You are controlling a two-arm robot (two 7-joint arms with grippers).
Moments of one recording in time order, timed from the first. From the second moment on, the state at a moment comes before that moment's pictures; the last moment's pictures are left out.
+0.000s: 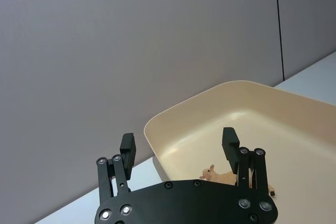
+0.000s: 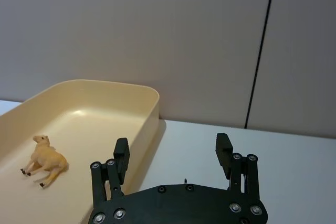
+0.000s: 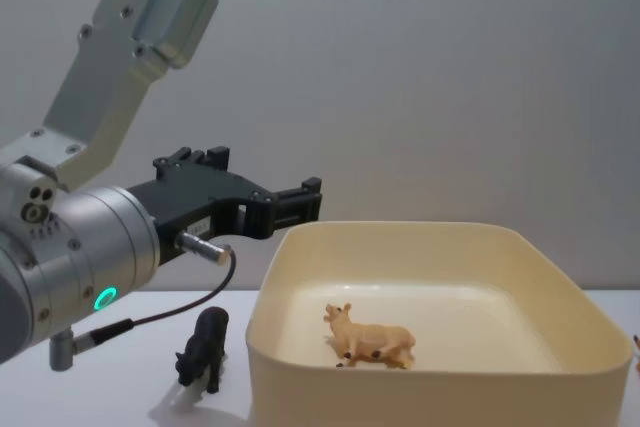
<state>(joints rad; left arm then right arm) -0.24 0.38 0.45 -1.63 -0.20 0.01 -0.01 0.00 0.40 -0.07 -1.74 0.41 0.15 0.14</state>
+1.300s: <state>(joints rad) -0.24 0.38 0.45 -1.63 -0.20 0.01 -0.01 -0.13 0.43 -0.05 -1.77 0.43 0.23 0.12</state>
